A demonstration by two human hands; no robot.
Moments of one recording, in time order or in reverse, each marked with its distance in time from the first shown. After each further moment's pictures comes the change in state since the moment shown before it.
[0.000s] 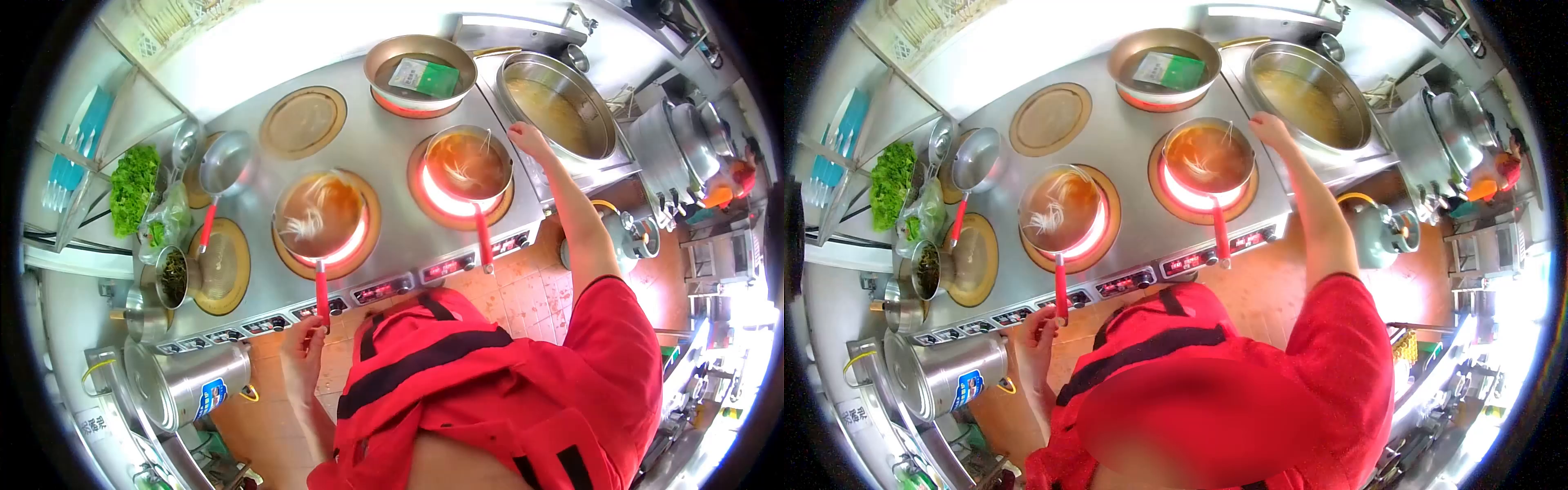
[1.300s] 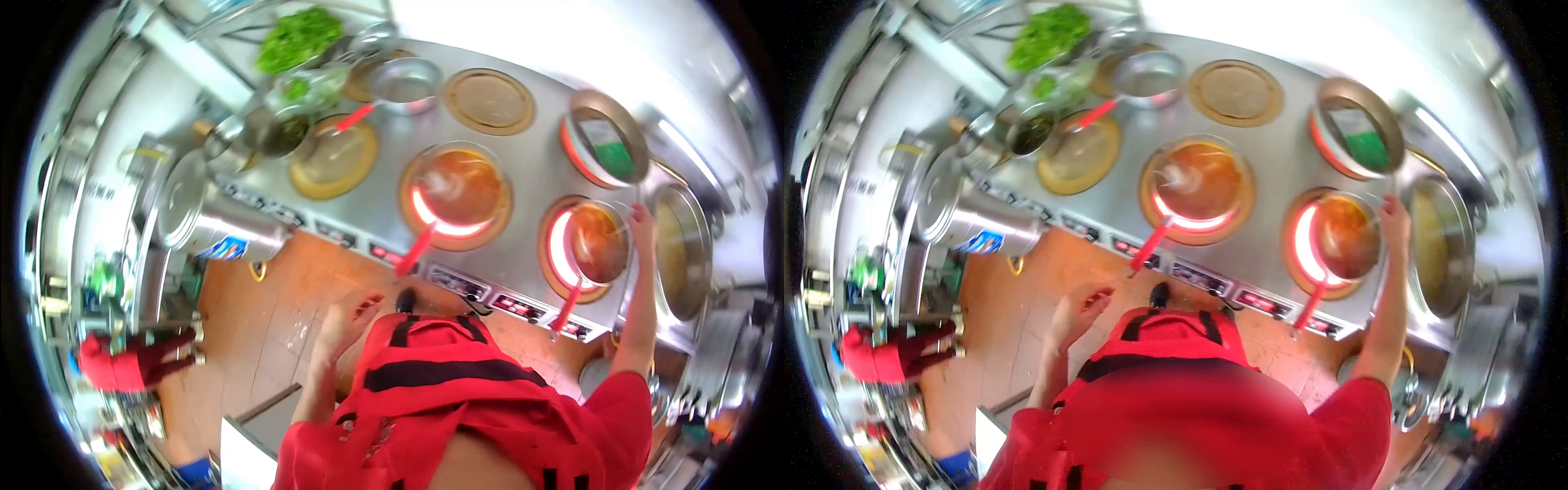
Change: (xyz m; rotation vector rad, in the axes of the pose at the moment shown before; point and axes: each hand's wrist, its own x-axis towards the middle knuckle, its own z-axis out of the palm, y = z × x) left_hand -0.061 0.000 -0.008 0.106 0.172 -0.210; right_hand 0.048 -0.041 0.033 -0.079 -0.055 -0.342
